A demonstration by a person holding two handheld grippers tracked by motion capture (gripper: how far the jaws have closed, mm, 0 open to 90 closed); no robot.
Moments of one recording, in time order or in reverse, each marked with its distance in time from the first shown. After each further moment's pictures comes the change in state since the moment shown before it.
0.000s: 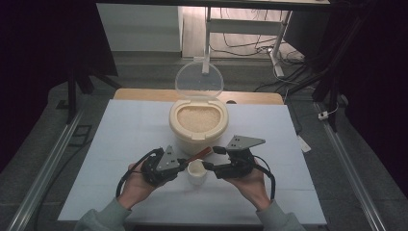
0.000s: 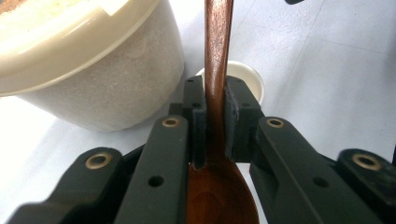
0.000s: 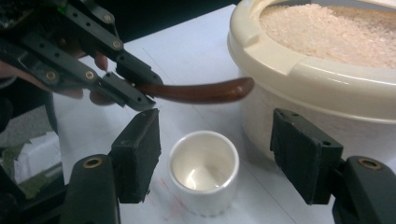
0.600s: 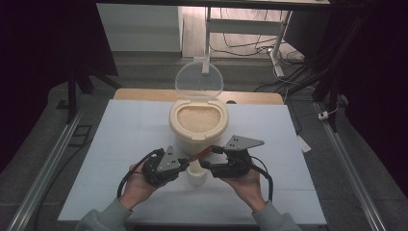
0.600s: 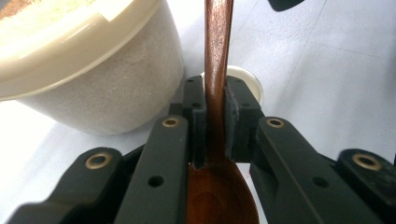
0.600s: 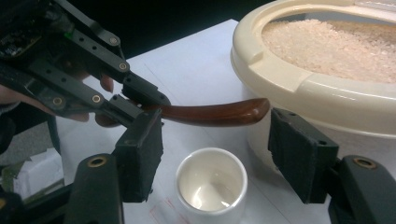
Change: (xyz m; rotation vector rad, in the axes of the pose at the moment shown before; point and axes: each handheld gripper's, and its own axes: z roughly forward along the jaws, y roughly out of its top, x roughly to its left) left arm -0.003 0.001 0.002 -0.017 0.009 -0.003; right arm 0.006 0.002 0.005 -0.055 -0.008 0.023
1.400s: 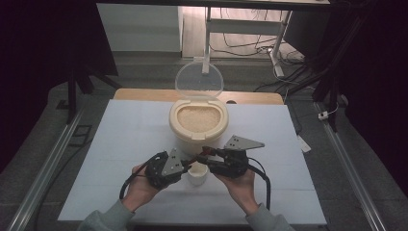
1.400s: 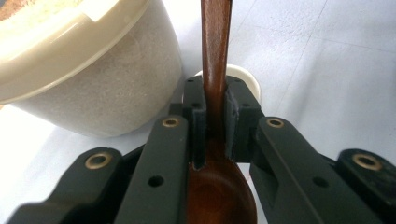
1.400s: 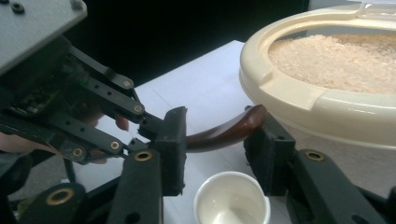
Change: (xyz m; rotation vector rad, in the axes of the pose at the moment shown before) left arm -0.008 0.000 0.006 0.013 0.021 0.029; right arm 0.005 -0.001 0.005 -0.100 0.024 0.086
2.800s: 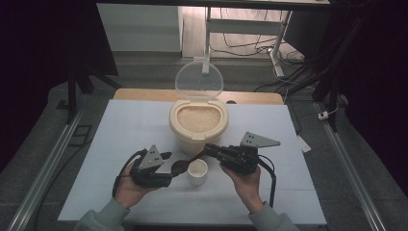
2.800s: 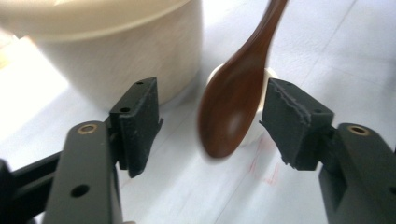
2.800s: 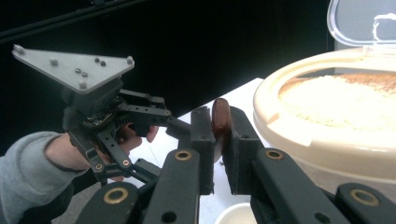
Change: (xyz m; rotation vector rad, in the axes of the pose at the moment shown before) left arm 0.021 -0.038 -0.018 -0.100 -0.006 -0.236; right arm -0.014 0.006 -0.023 -0.169 0.127 0.048
